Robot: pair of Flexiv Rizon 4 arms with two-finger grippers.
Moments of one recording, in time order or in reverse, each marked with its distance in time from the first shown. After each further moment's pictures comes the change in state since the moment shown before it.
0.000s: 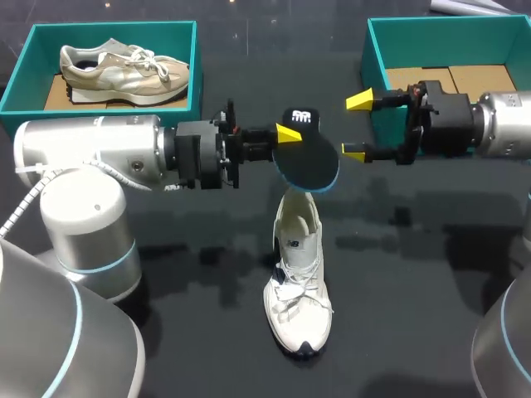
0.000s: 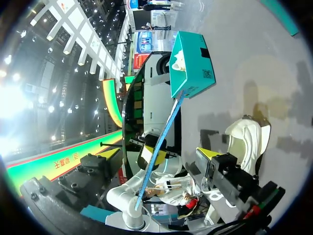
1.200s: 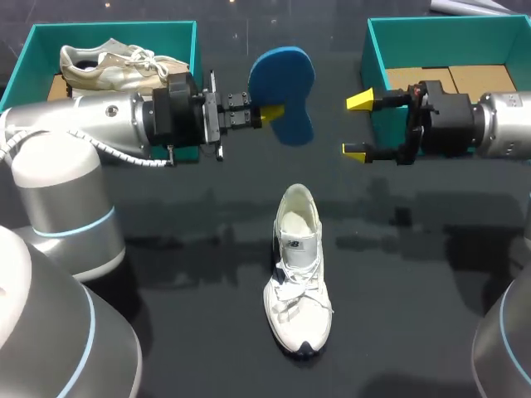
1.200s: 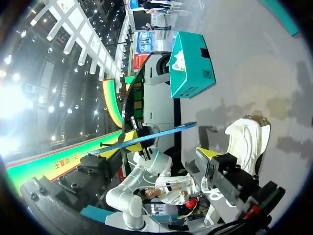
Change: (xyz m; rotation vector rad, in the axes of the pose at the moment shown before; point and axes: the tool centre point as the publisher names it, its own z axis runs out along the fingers) left arm -0.048 0.000 -0.021 0.063 -0.090 -0.909; right arm 0.000 0.000 0.000 0.000 0.000 0.001
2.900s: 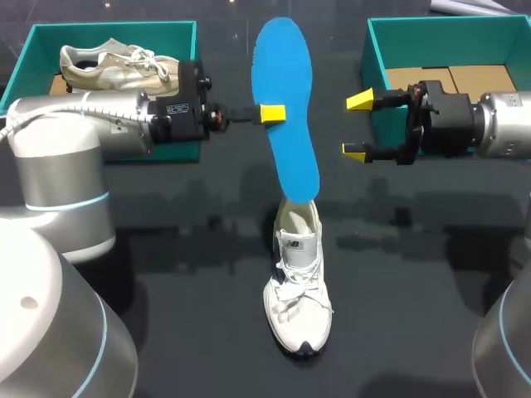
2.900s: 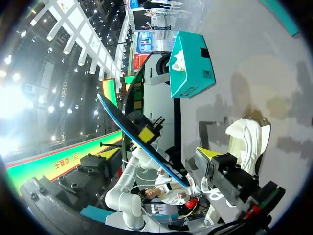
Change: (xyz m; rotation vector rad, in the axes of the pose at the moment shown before) left arm 0.007 0.019 -0.001 -0.042 0.040 -1.130; right arm 0.000 0.000 0.000 0.000 0.000 0.000
